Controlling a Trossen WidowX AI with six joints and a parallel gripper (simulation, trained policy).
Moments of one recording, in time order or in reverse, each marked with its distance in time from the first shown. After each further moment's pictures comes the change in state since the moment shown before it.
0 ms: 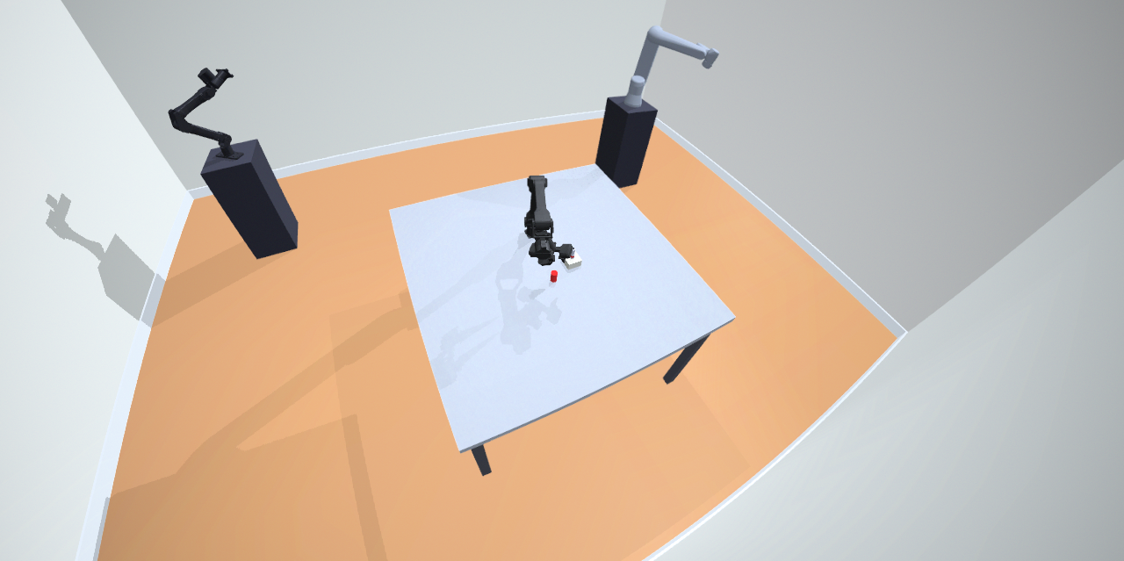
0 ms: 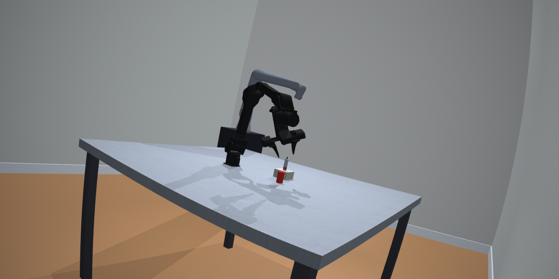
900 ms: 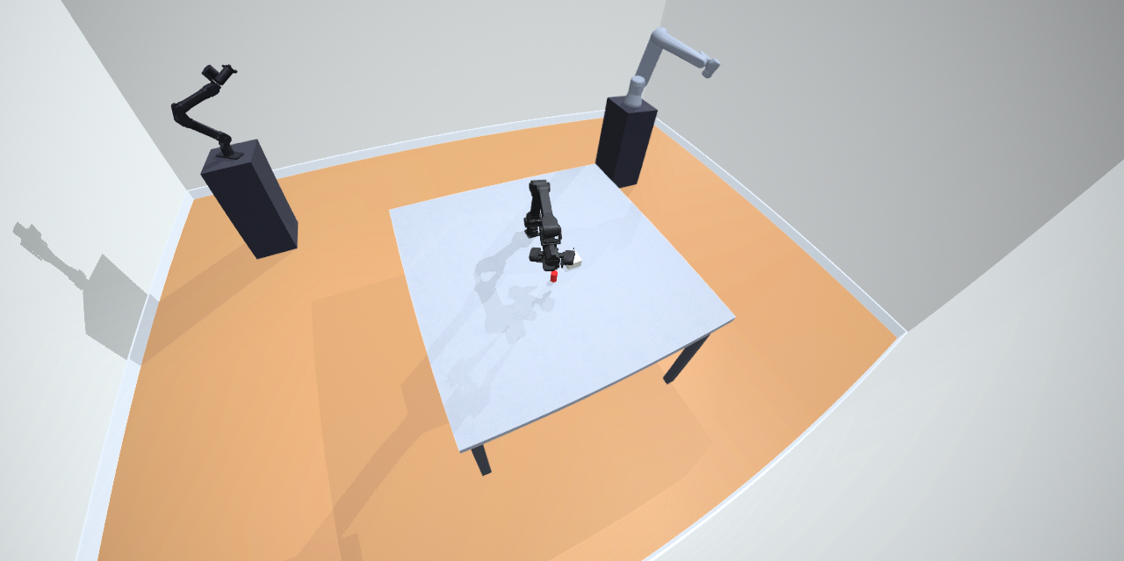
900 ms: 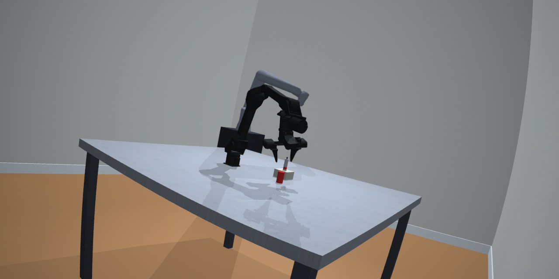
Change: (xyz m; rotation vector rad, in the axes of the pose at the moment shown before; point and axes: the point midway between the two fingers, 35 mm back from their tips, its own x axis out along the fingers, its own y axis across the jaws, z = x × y) arm 0.020 -0.009 0.013 -0.100 -0.013 -0.229
